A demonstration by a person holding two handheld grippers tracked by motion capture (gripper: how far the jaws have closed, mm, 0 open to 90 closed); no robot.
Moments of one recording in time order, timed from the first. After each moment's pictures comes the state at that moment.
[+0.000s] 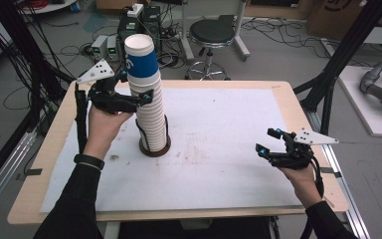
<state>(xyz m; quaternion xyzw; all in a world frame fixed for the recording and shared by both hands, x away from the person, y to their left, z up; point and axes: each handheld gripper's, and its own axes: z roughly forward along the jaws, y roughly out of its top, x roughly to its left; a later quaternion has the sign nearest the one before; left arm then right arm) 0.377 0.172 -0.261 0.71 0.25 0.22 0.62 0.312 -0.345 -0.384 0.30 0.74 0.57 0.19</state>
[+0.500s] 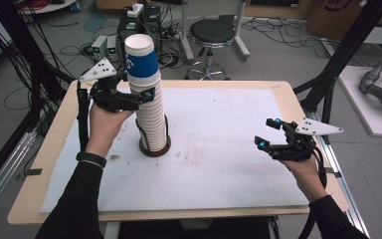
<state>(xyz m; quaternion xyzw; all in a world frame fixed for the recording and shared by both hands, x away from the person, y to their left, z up) 0.381 0.170 -0.260 0.71 0.26 0.22 0.62 0.315 -0.333 -0.344 0.27 0.75 0.57 0.20</state>
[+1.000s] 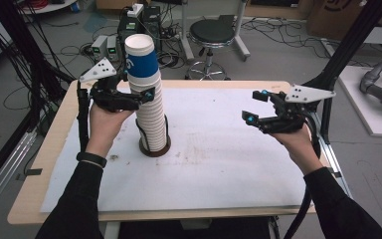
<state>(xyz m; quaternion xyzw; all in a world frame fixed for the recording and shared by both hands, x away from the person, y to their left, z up) 0.381 0.169 -0.260 0.71 0.26 0.22 0.62 0.350 -0.291 -0.274 0.20 0.76 0.58 0.19</state>
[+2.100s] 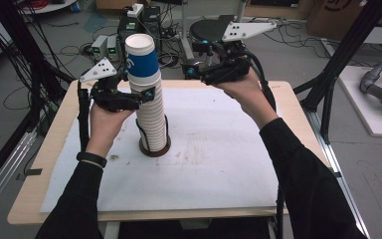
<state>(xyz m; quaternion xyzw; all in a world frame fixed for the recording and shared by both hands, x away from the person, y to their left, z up) 0.382 0.169 -0.261 0.71 0.26 0.22 0.62 0.400 -0.151 -0.171 0.11 0.78 0.60 0.15</state>
